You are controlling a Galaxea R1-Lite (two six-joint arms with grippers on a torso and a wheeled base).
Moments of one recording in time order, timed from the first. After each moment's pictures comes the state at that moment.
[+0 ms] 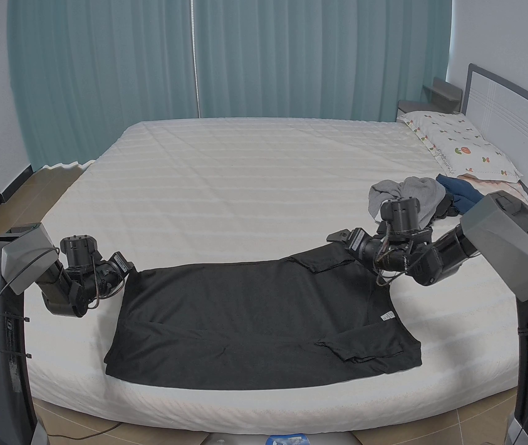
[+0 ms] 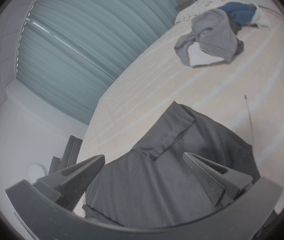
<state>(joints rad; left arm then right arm) 0.13 2.51 -1.10 -0.95 -0.30 -0.69 0.30 2.39 -1.36 -0.53 0.14 0.78</state>
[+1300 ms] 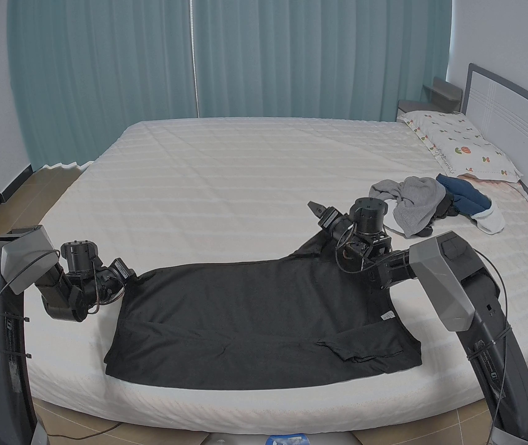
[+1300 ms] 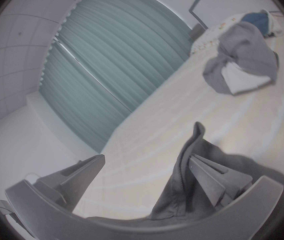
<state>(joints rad) 0.13 2.50 -1.06 -0.95 -0.30 -0.69 0.33 2.82 -2.00 -0.74 -0.03 0.78</state>
